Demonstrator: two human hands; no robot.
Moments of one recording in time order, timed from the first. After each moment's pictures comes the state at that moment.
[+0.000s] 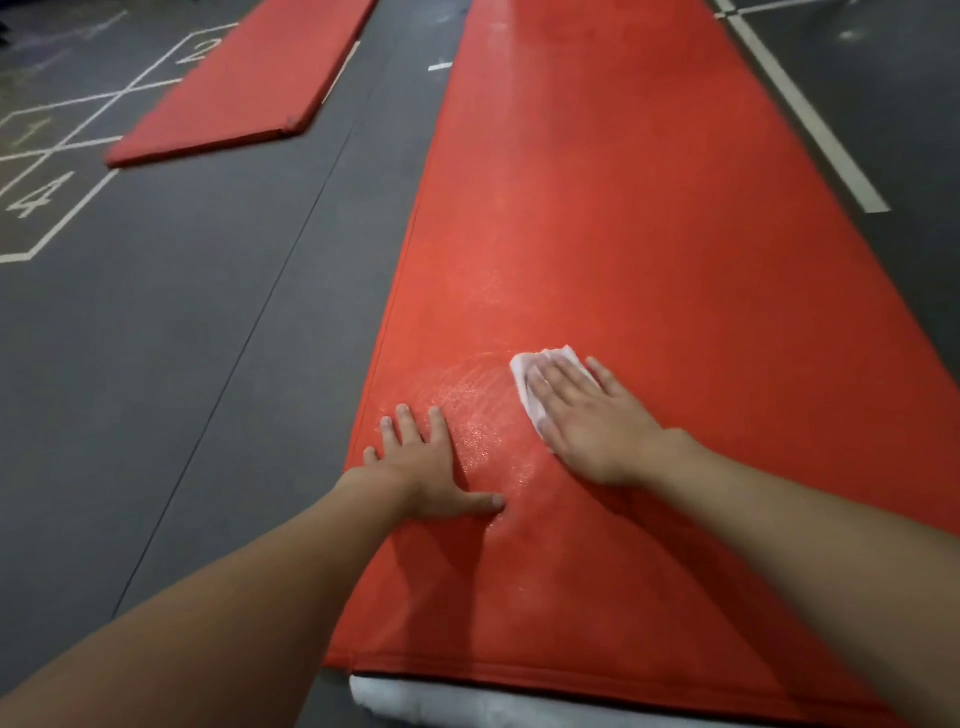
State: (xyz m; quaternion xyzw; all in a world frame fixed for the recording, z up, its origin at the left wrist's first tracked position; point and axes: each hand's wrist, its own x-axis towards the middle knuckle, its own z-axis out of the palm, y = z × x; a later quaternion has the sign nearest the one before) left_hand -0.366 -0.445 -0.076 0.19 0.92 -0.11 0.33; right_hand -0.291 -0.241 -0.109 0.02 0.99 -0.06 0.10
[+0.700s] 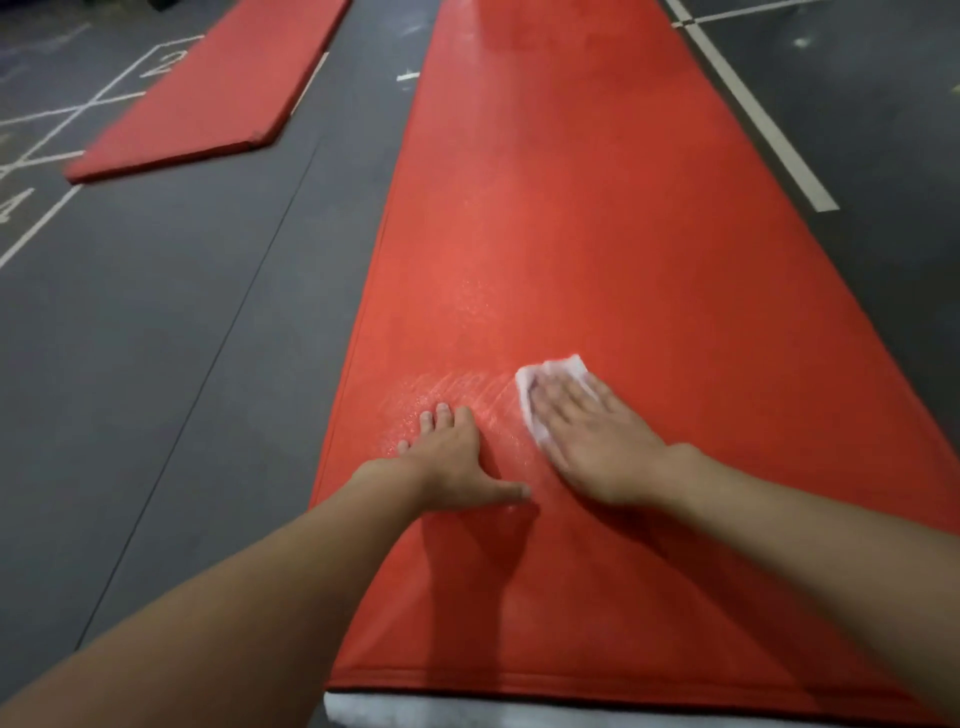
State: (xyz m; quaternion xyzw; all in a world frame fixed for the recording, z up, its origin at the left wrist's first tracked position) left_hand -0.352 -0.401 -0.067 0.28 0.91 -0.01 0.32; right_hand -0.258 -0.222 -0.118 -0.02 1.00 -0.06 0.07
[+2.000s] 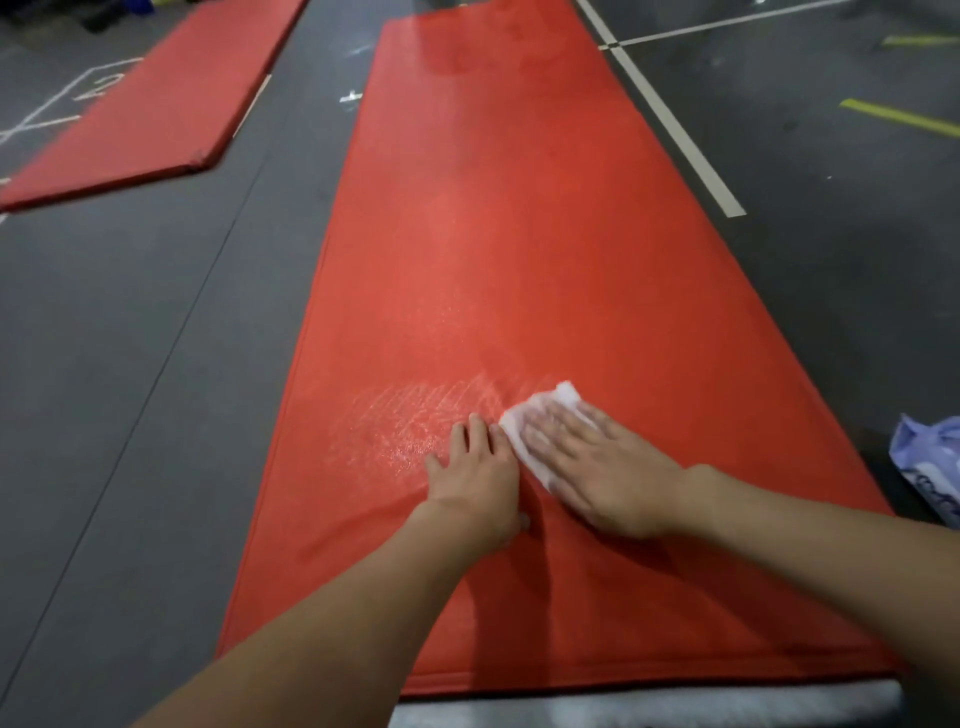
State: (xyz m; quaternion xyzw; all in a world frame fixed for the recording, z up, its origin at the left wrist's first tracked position) left_hand -0.279 -0.334 -0.075 0.35 0.90 -0.11 0.24; right_hand -0.186 -0.181 -0.116 -0.06 0.99 -0.02 0.09
